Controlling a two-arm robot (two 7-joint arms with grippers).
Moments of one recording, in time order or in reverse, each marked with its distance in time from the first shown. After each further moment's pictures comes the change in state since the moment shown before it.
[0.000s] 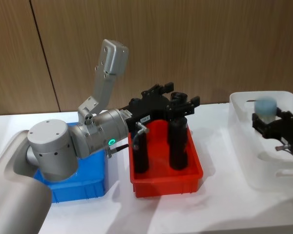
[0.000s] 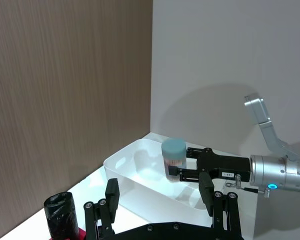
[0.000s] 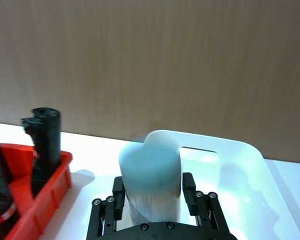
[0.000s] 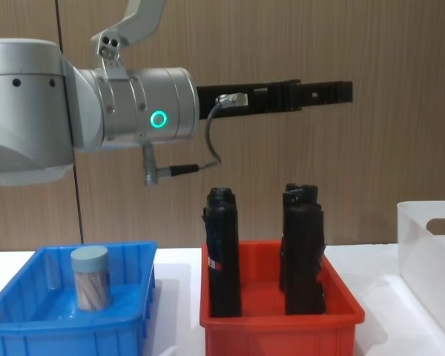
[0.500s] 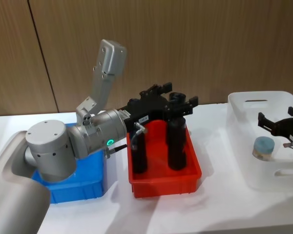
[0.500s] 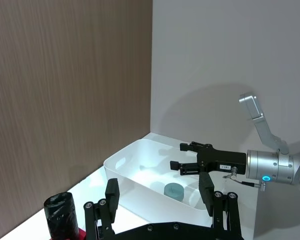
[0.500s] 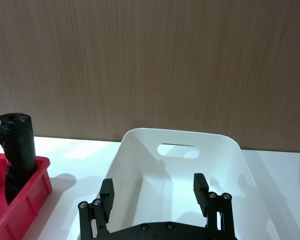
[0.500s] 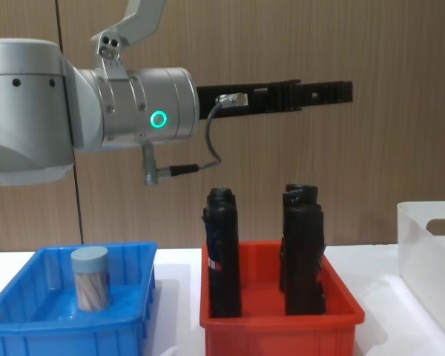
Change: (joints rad) left arm 0.000 0.000 0.000 0.000 0.000 0.000 0.000; right arm 0.032 0.011 0.033 0.074 0.047 -0.013 -0.008
